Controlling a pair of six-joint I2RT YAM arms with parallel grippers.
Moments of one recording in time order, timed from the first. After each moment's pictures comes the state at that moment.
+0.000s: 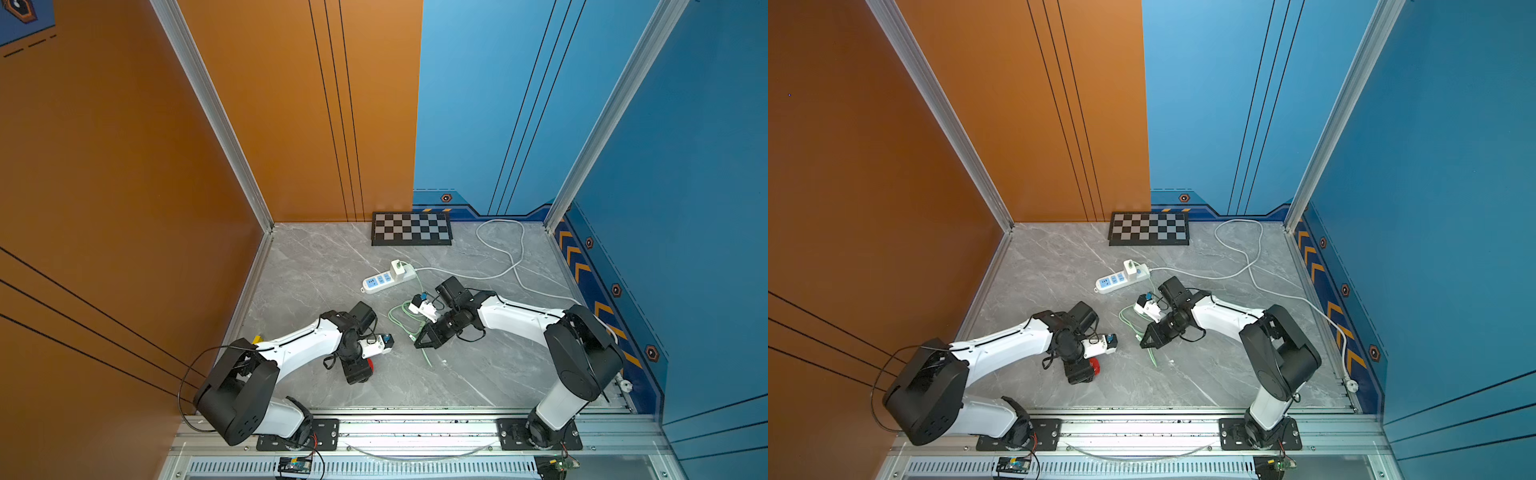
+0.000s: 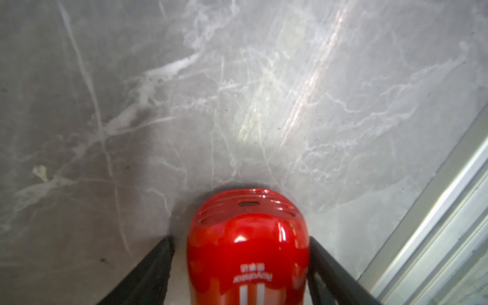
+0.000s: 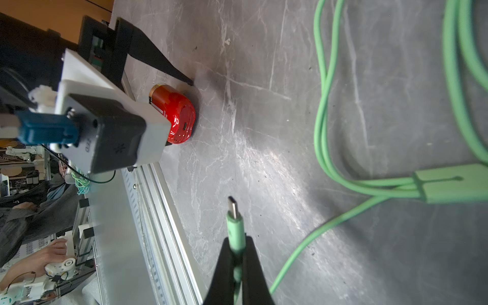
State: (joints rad) left arm -0.60 1.42 0.72 -0.80 0.14 0.56; right arm 0.63 1.69 0.97 -0.47 -0.72 0.06
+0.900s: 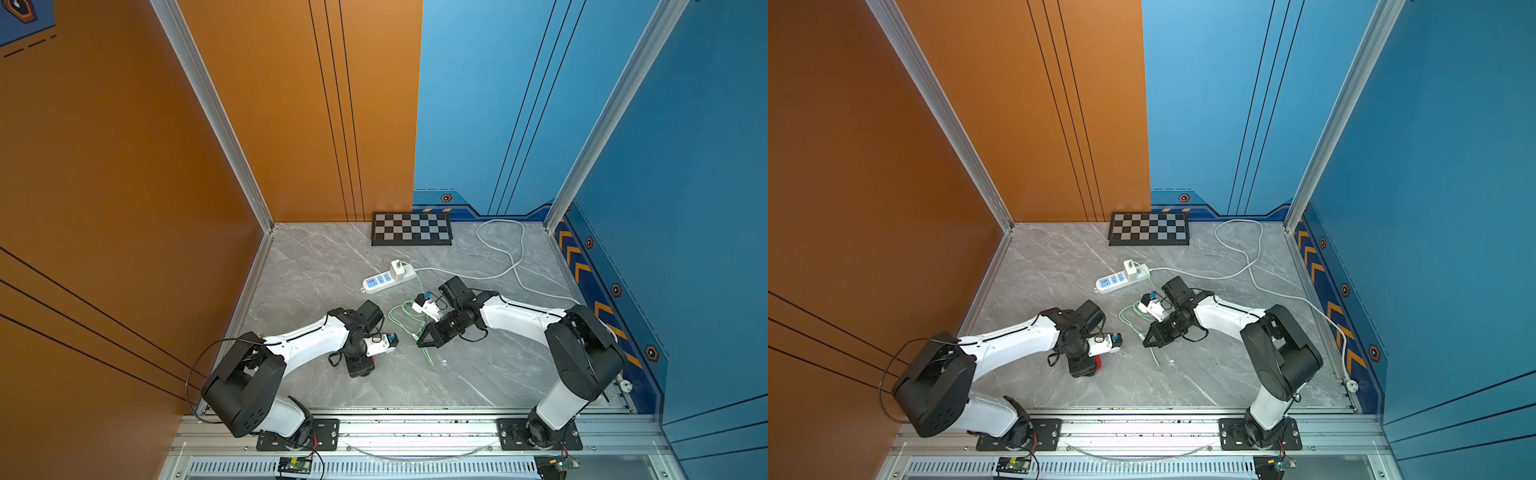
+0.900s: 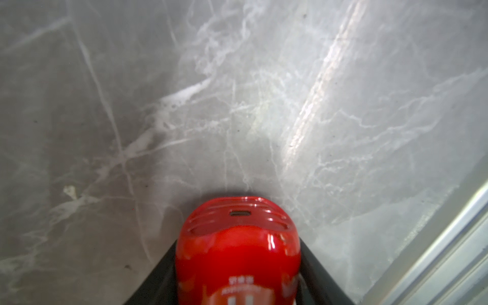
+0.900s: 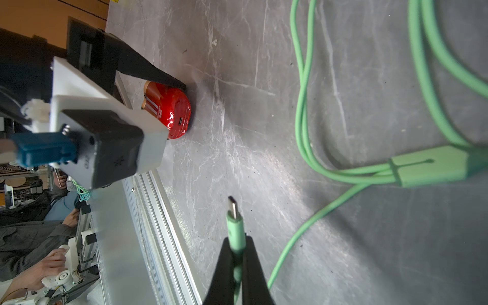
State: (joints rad) left arm -0.66 1.44 0.76 -0.80 0.06 0.56; right arm 0.61 1.69 0.96 -0.47 -0.72 0.08
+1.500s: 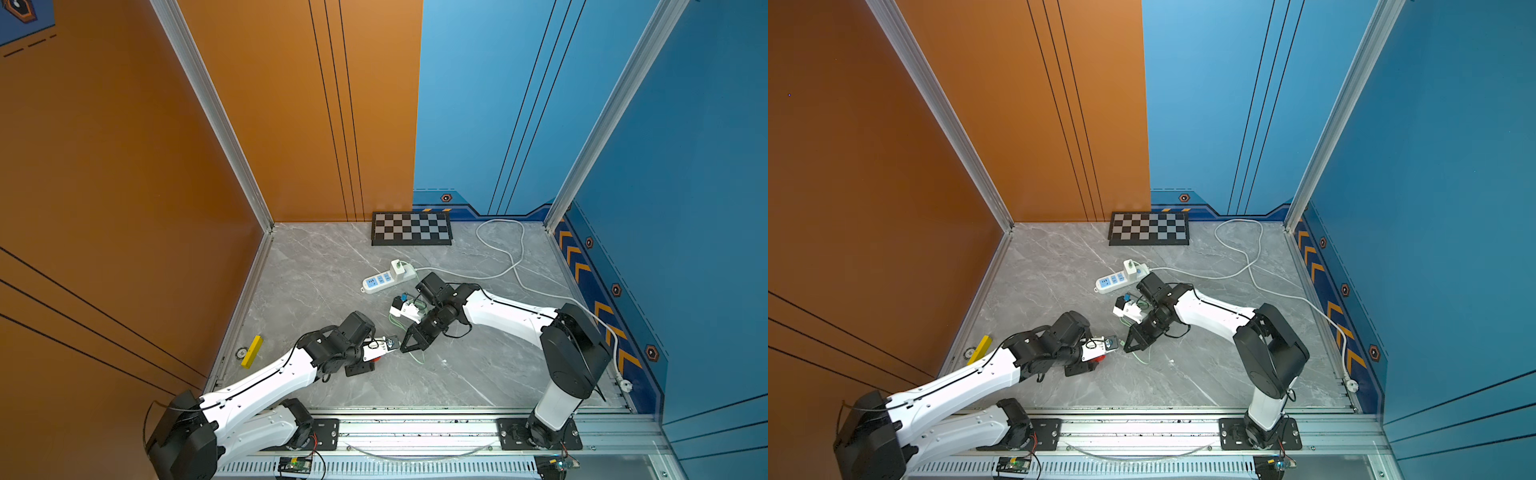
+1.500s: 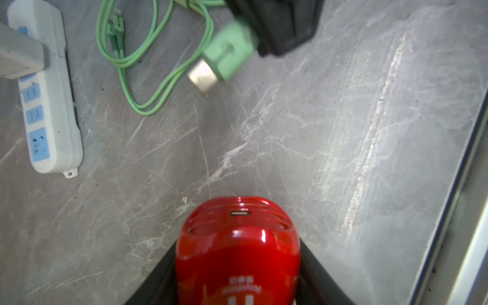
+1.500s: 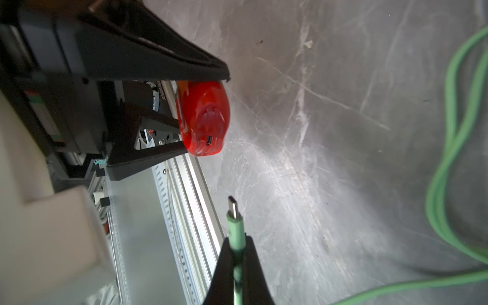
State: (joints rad) left arm -0.76 1.03 0.62 -0.61 -0.03 0.64; right arm 0.78 1.75 1.20 -0.68 -0.75 0.01
